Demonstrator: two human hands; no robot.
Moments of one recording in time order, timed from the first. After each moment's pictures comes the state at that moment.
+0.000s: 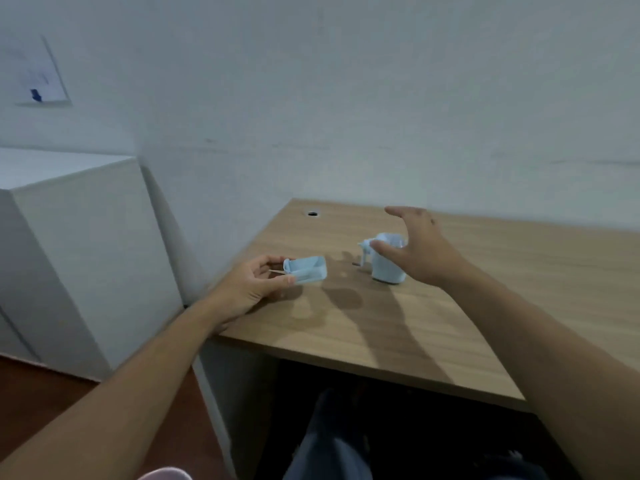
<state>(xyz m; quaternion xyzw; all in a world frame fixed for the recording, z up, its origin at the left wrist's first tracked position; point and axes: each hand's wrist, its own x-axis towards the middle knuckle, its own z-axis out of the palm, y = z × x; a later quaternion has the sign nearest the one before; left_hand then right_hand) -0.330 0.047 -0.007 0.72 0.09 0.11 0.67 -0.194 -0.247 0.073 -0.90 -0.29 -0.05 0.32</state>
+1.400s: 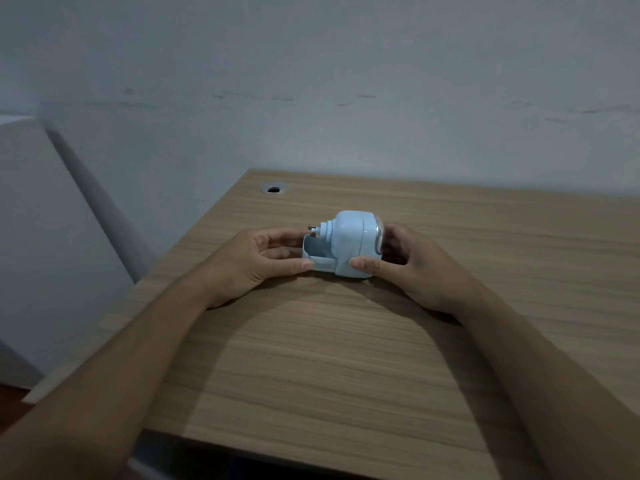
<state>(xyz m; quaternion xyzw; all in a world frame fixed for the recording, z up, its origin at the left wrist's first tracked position) -0.184 0.028 -0.013 0.76 0.00 0.01 0.65 -0.080 -0.259 -0.011 -0.79 -0.35 0.08 0.50</state>
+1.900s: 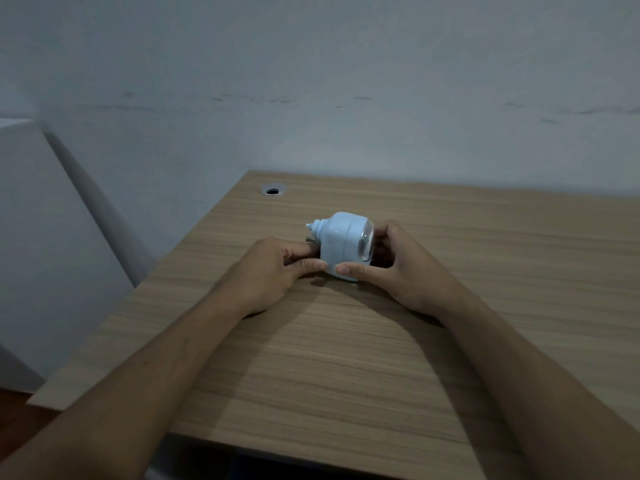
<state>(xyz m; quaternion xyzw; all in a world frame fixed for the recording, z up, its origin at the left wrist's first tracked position) -0.183 -0.001 -0.016 0.90 -0.01 0.12 0.42 -0.088 -0.245 -0.018 -0.79 -0.32 0.06 0.52</state>
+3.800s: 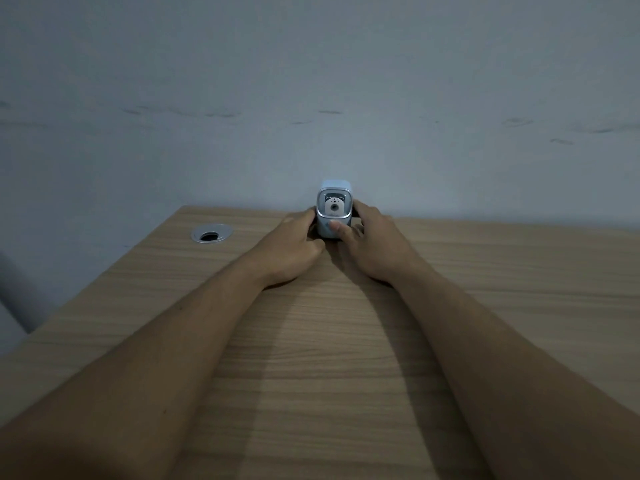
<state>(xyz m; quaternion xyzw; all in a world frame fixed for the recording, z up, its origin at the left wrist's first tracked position) 0.062 0.000 -0.015 0.92 -0.03 0.11 0.37 0.130 -0.174 -0.026 -0.90 -0.24 -0.08 0.36</state>
